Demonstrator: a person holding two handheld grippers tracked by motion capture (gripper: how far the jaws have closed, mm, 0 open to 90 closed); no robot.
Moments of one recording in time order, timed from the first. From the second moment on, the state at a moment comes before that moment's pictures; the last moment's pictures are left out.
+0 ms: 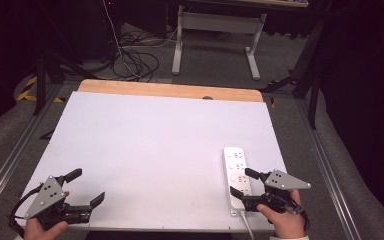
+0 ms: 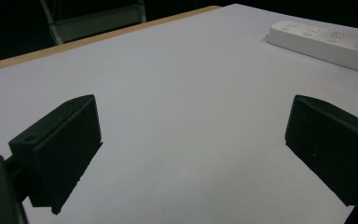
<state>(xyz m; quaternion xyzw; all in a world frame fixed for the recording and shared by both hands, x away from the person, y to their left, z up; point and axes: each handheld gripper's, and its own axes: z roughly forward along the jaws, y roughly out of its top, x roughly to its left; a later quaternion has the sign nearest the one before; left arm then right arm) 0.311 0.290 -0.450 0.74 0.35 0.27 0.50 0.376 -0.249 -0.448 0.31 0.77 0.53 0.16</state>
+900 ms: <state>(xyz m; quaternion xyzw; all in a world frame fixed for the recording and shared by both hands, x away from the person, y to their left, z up) 0.315 0.295 -0.458 0.73 0.36 0.27 0.51 0.380 -0.235 -0.473 0.32 0.79 0.50 0.15</state>
